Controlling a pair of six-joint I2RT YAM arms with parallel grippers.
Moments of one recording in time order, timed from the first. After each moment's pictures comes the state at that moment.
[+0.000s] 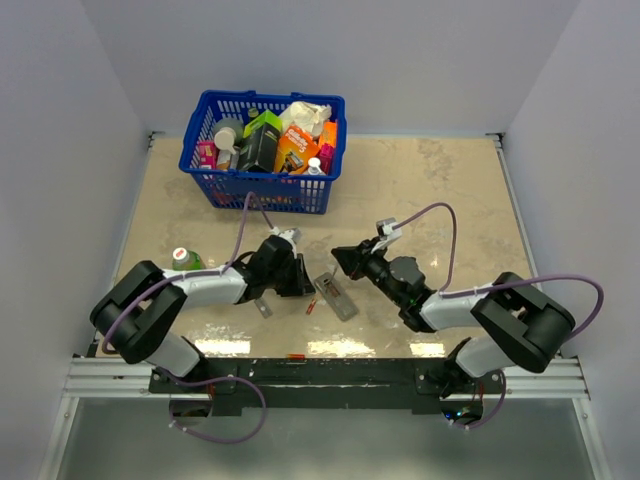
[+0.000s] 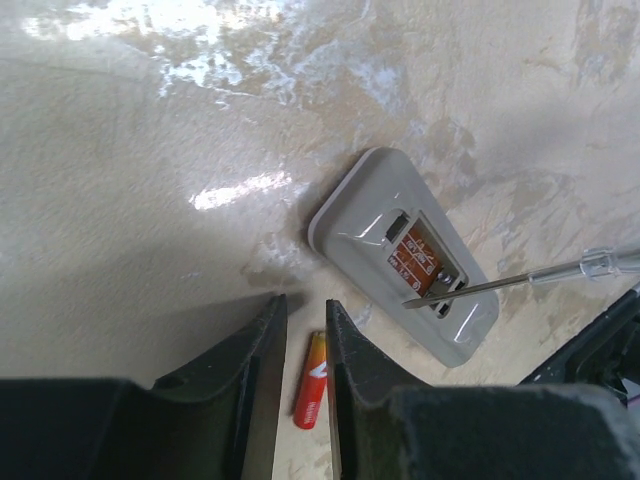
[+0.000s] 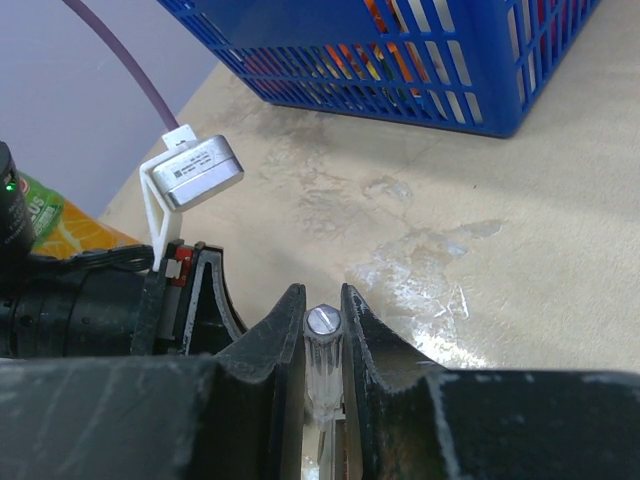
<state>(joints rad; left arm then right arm) -0.71 1.52 0.60 0.10 0.17 -0.77 0.78 1.45 0.31 1.09 0.10 0.54</state>
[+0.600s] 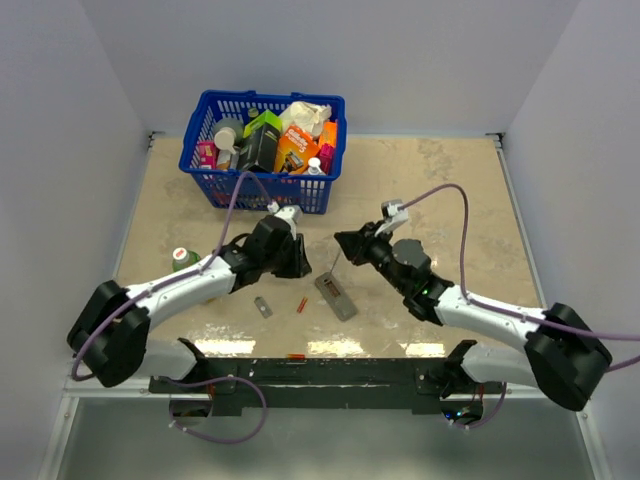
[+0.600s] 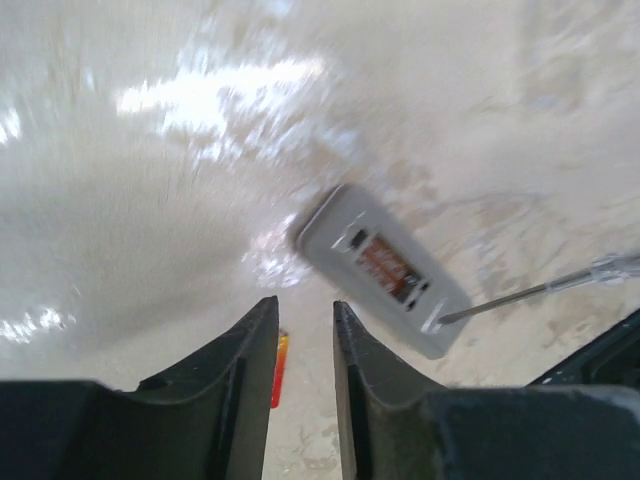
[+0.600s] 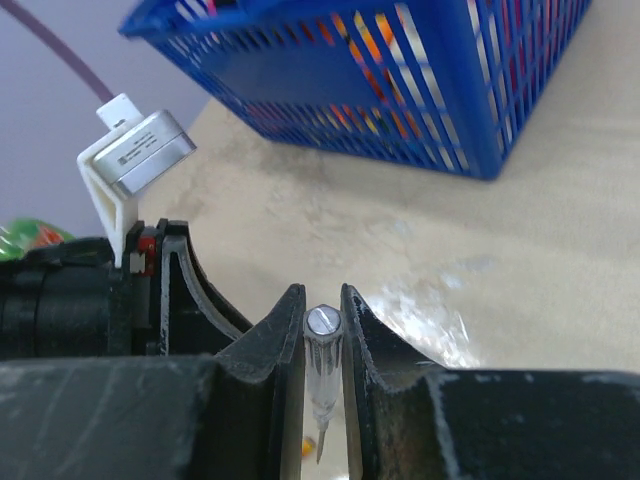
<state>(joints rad) -0.71 1.39 0.75 -0.19 0.05 -0.63 0.78 1.22 0.42 0.71 0.16 0.54</state>
